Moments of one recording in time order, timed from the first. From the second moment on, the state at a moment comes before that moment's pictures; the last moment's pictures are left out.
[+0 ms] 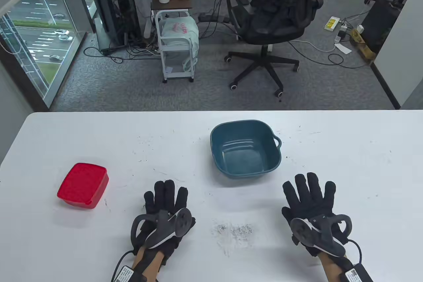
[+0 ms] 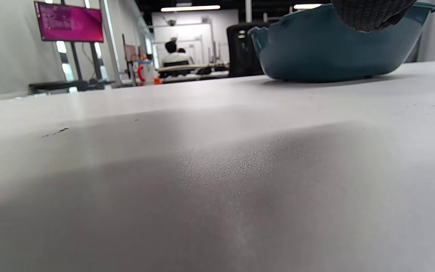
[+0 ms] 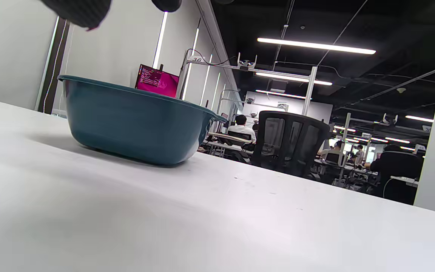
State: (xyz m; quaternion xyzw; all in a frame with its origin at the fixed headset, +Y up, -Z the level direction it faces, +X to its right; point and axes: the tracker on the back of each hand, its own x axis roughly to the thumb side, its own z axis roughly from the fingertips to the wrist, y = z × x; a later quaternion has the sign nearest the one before) left_hand -0.148 -0.760 -0.312 -0.02 -0.09 -0.04 0.99; right_hand 0.229 -0.733 -0.291 -0.12 0.16 -0.98 0.06
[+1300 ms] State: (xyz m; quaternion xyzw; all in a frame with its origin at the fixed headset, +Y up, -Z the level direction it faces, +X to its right) left_hand -0.340 -0.694 -0.389 -0.03 0.15 -0.07 0.99; right_hand 0.236 -0.734 -0.294 -0.10 0.07 -0.99 -0.03
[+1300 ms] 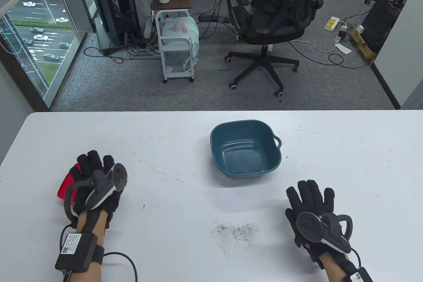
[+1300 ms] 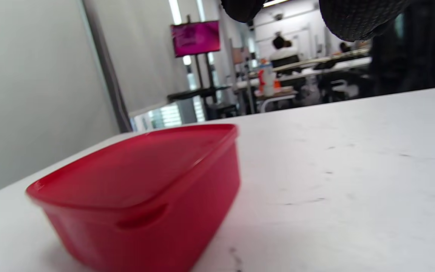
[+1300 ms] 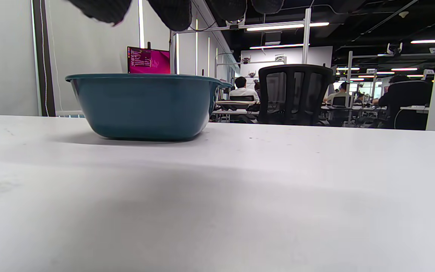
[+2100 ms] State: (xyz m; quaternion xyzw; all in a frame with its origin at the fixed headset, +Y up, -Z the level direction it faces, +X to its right) left_hand -0.427 -0.754 -0.405 -0.13 0.27 0.17 0.94; right_hand 0.237 -0.742 -0.297 -0.12 0.06 -0.99 -0.05
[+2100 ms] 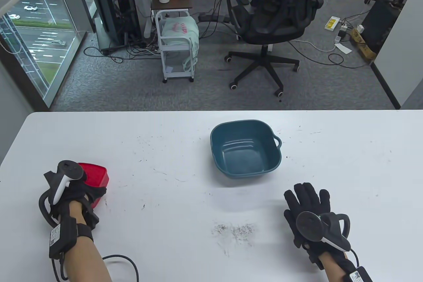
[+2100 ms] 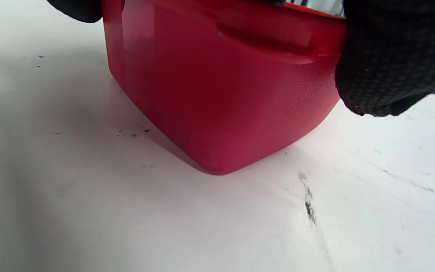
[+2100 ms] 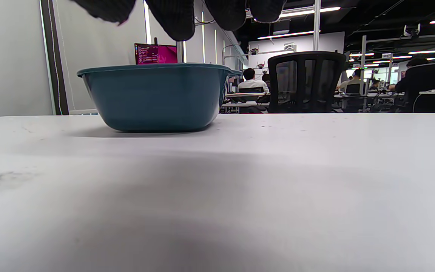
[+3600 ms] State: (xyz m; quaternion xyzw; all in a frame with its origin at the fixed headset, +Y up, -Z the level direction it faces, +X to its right) left_hand -0.026 -0.759 -0.329 -0.19 -0.37 0.10 0.90; right_hand 0.247 -0.732 -0.296 -0.13 0.06 -0.98 -0.11
